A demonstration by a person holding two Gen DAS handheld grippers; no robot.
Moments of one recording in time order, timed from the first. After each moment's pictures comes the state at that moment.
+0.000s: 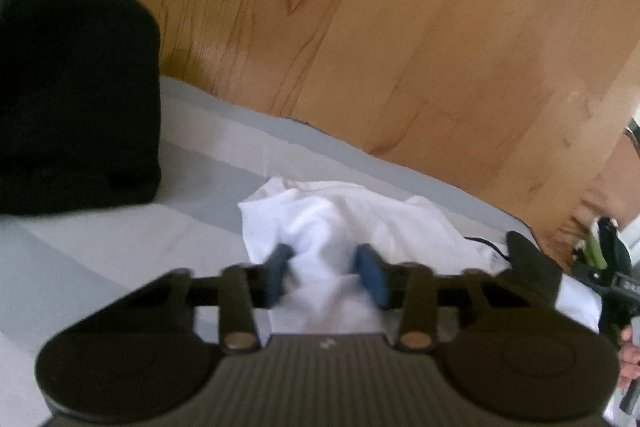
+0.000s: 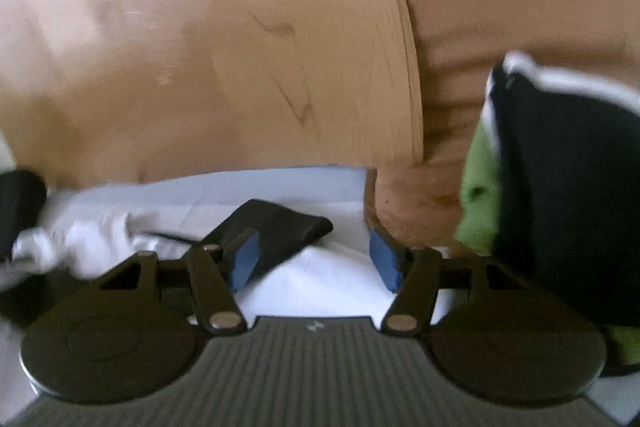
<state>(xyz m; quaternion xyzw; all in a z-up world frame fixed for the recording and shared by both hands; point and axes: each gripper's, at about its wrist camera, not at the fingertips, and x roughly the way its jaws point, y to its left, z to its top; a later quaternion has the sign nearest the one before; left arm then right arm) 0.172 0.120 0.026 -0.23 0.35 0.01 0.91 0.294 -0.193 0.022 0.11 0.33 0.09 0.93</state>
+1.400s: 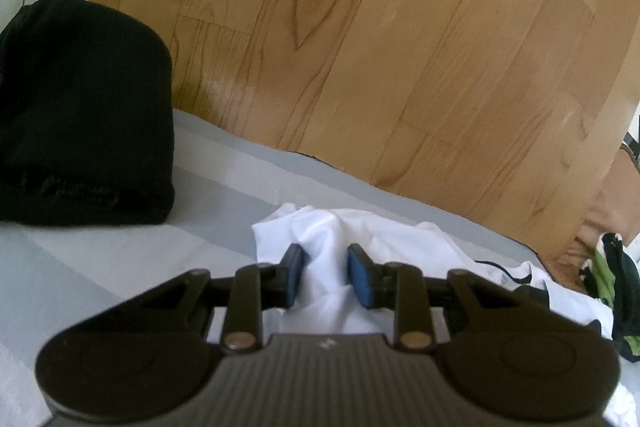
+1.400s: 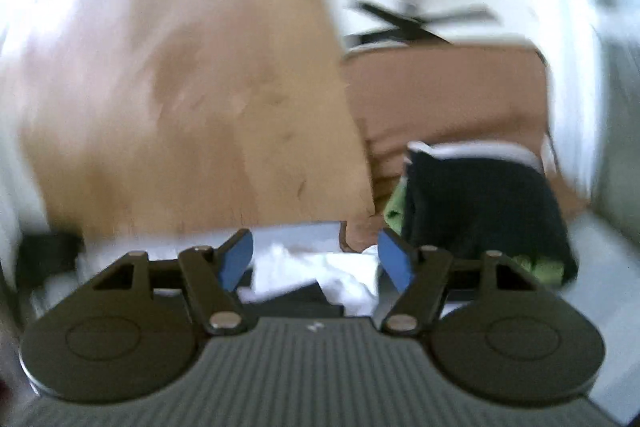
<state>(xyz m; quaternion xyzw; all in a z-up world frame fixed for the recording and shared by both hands) 0.160 0.118 0.016 -0.21 0.28 0.02 0.94 0.083 -0.213 0.074 0.05 0.17 0.06 0.98</state>
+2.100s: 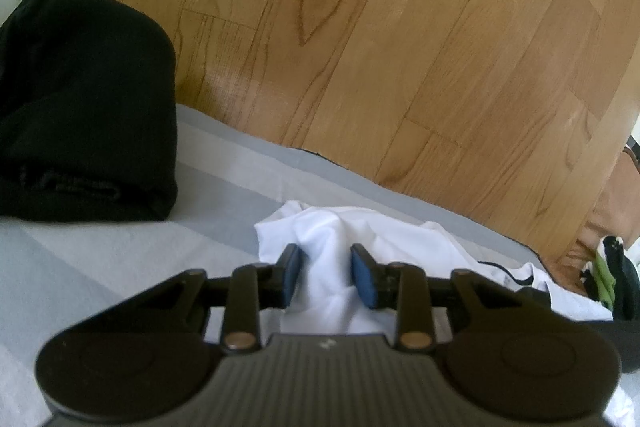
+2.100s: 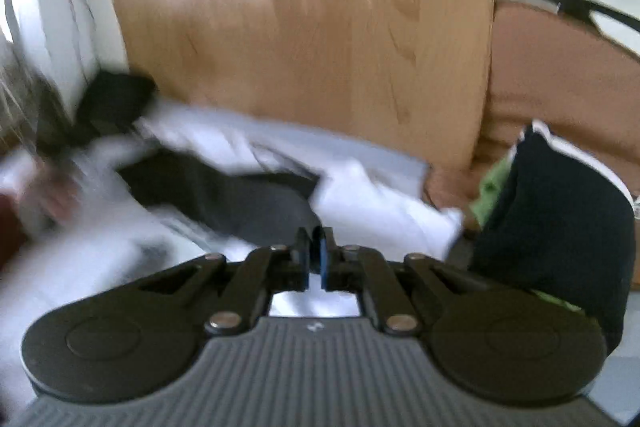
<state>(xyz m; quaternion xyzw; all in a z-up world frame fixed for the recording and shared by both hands) 0.160 0.121 0.013 -0.22 0.28 0.03 0.93 0.101 -0.195 0.096 -0.02 0.29 0.22 0.93</state>
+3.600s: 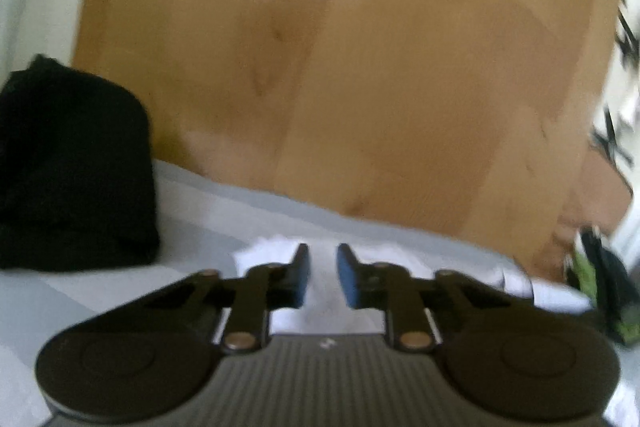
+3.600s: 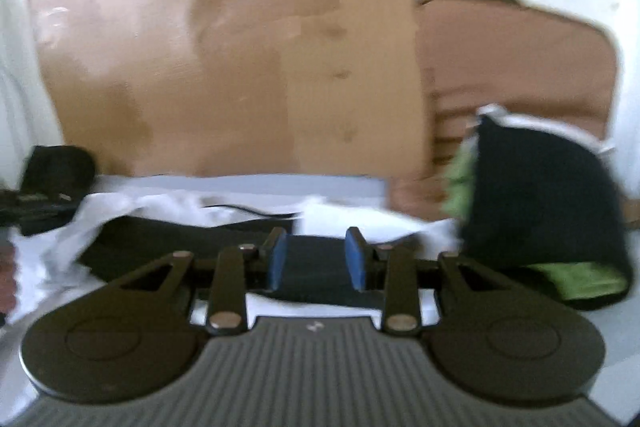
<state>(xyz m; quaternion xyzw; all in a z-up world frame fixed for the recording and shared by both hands) 0.140 0.100 0.028 -0.16 0.23 -0.01 0.96 0.111 -0.158 0.064 0.06 0.25 0.12 0.96</state>
